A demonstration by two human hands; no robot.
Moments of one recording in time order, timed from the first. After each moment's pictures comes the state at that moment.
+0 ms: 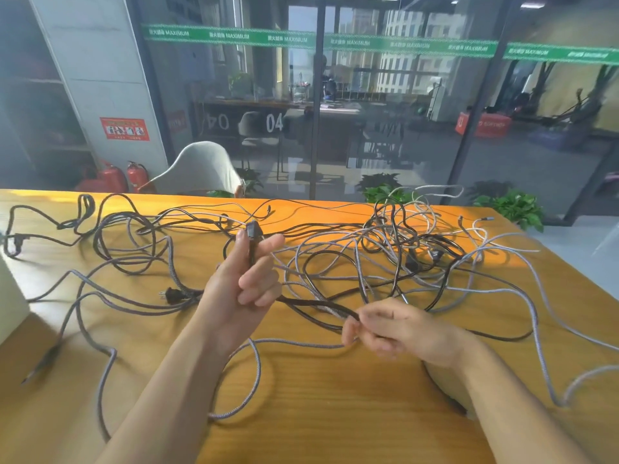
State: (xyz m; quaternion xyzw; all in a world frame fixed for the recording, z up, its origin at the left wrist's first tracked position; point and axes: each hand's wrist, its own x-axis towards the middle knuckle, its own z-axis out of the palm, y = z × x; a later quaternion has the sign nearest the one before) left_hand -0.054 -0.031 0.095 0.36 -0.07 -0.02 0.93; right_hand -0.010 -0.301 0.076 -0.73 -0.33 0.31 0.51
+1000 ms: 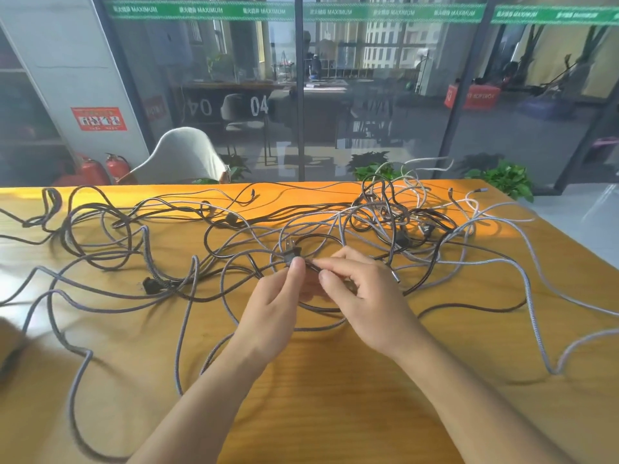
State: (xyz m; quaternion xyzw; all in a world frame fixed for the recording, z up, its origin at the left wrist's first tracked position) left_hand -0.068 -0.093 0.067 0.76 -0.05 0.07 0.64; right_hand -0.030 -0.253 0.064 -0.81 -0.27 -0.09 0.51
